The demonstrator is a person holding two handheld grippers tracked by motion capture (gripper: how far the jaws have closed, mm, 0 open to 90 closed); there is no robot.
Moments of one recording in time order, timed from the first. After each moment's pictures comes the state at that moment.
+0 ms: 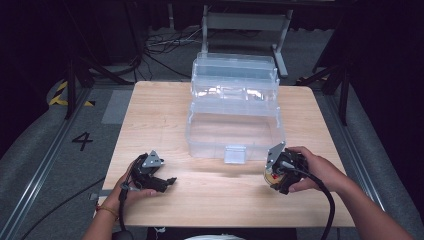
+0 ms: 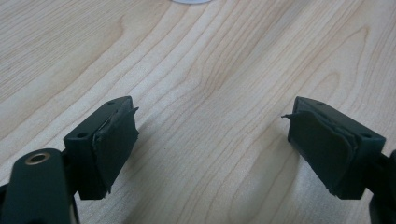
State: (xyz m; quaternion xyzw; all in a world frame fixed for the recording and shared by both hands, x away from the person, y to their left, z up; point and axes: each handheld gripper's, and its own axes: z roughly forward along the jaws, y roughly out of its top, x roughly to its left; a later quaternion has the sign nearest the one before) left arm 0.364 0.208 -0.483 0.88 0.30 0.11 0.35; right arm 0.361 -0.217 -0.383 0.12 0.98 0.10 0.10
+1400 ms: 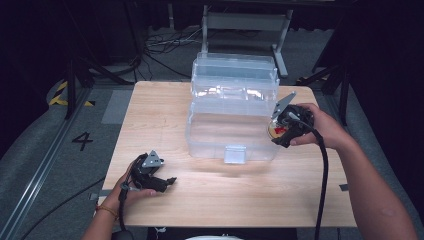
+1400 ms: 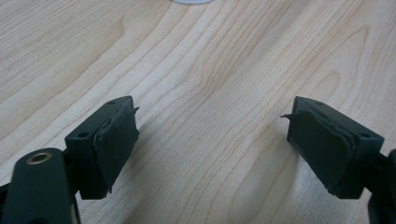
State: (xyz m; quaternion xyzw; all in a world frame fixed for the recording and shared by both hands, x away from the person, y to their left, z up) left arm 0.364 0.209 -0.483 0.88 0.30 0.11 0.35; right arm 0.451 -0.226 -0.314 0.18 0.96 0.14 0.16
